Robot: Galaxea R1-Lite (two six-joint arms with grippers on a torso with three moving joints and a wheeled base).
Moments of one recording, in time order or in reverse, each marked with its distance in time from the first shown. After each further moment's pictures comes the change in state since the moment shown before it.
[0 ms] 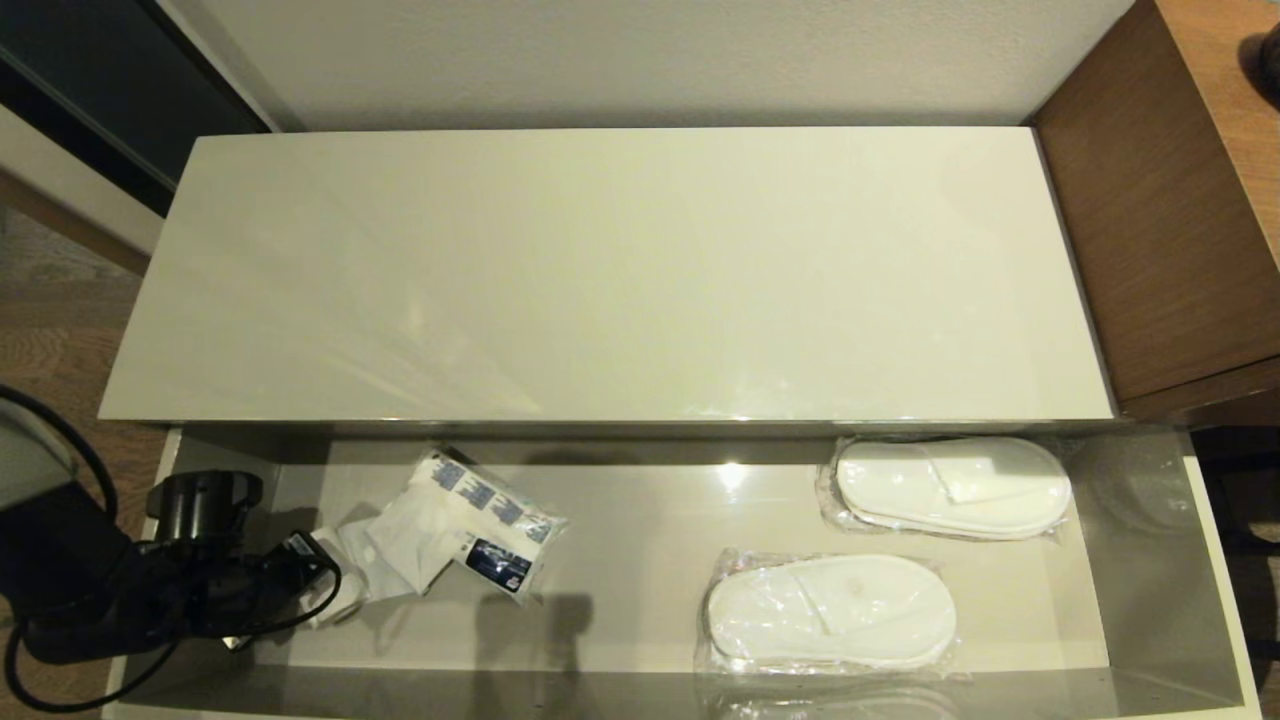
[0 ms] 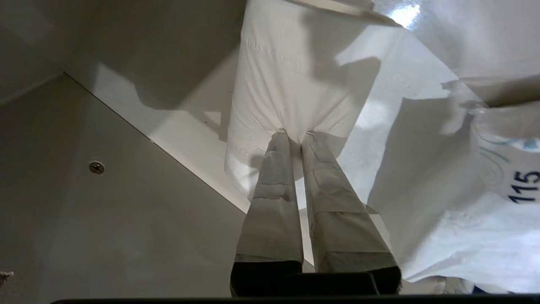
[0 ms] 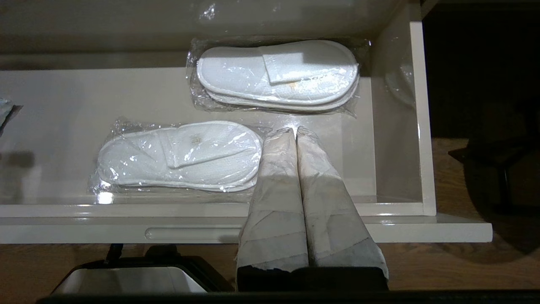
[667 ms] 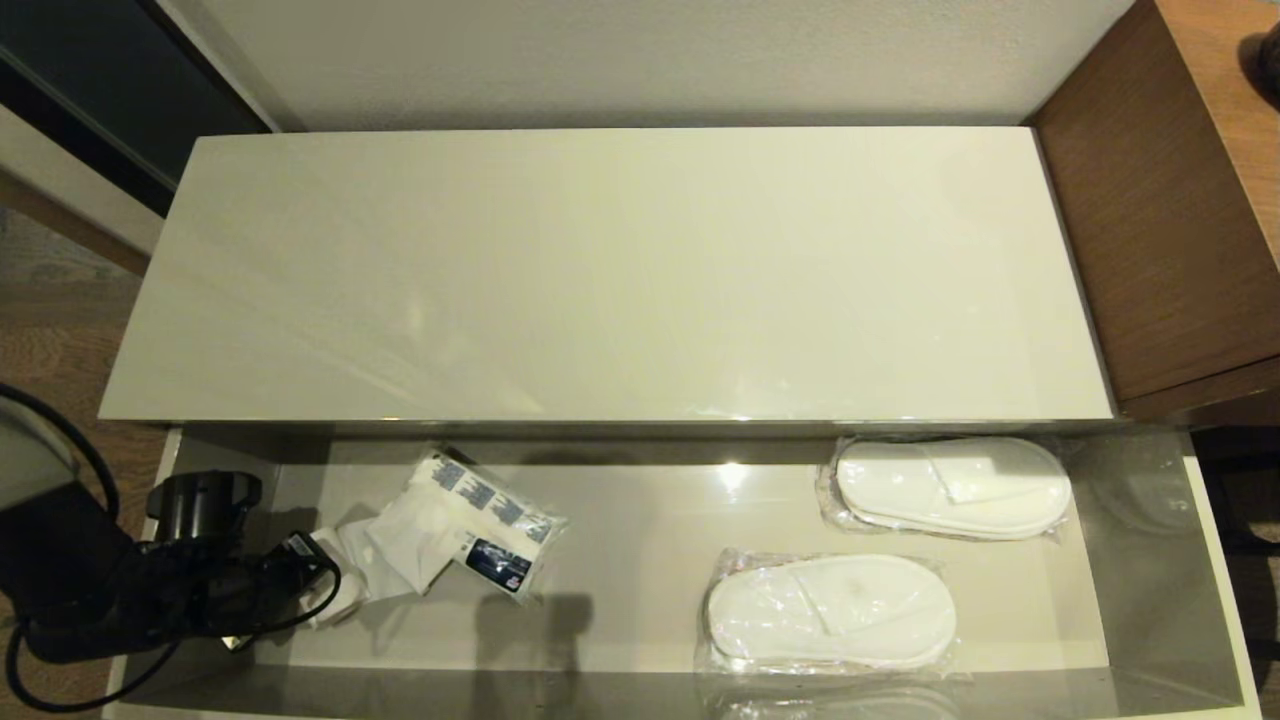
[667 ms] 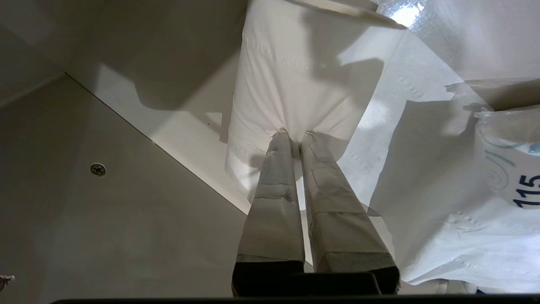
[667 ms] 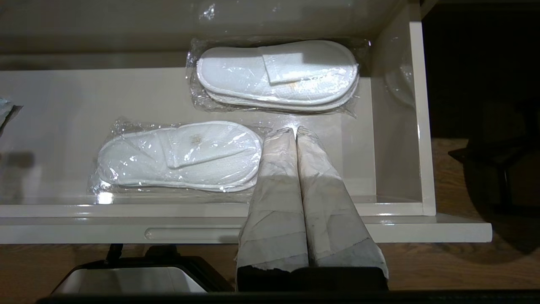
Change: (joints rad) left arm 0.004 0.006 -0.004 0.001 -0.001 0.001; right arm 0.000 0.000 0.000 0.000 0.000 0.000
